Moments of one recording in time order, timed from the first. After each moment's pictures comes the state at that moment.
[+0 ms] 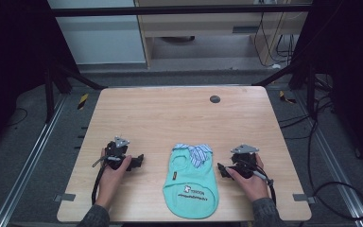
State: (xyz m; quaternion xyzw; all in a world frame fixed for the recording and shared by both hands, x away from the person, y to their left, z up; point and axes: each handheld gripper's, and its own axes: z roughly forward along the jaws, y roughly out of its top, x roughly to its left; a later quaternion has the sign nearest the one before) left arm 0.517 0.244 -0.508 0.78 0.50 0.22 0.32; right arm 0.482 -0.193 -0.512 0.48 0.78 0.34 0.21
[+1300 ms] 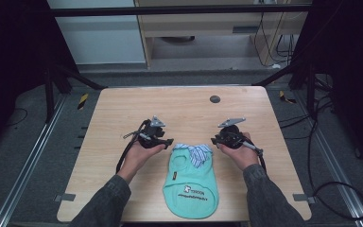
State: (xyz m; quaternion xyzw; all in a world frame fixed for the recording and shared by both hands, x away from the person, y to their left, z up) left arm 0.565 0.140 -0.453 0.86 0.35 0.14 0.35; right arm 0.553 -0.163 -0.463 0.42 0.82 0.35 0.16
